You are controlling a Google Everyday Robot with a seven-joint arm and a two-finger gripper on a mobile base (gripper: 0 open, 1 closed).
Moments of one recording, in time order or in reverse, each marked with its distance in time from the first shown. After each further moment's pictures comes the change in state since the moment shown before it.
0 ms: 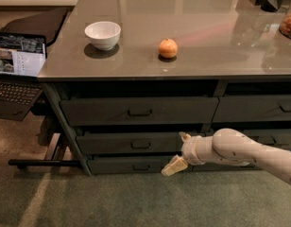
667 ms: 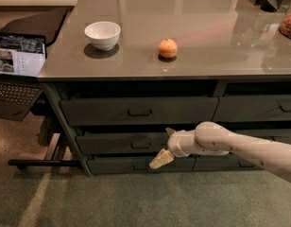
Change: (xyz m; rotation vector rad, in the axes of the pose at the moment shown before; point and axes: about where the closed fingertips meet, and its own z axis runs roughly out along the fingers) arm -0.024 -0.012 0.065 -0.050 -0.026 -0.020
